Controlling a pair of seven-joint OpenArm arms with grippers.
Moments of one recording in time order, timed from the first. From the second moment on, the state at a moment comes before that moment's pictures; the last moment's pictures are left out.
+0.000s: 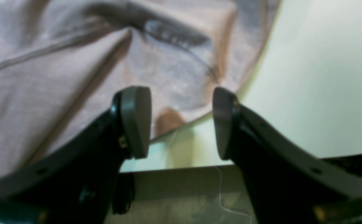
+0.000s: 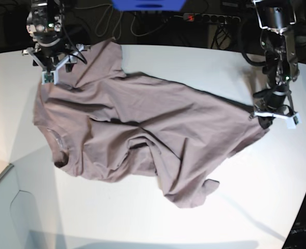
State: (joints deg) left arm 3.7 -12.2 -18.6 67.1 -34.1 -10.3 11.9; right arm -30.4 6.2 7.0 96.5 -0.4 0.2 -29.6
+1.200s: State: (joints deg) left arm 6.0 -12.3 -18.7 68.3 -34.1 -10.3 11.7; right arm -25.3 4.8 12.8 89.5 -0.2 0.2 -27.7
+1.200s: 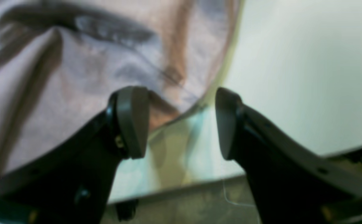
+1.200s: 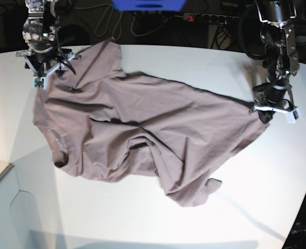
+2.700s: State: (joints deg) left arm 8.5 -12.8 -18.7 94.2 -33.4 -10.2 12.8; right arm -27.4 -0.9 14.4 115.6 -0.2 0.2 -26.6
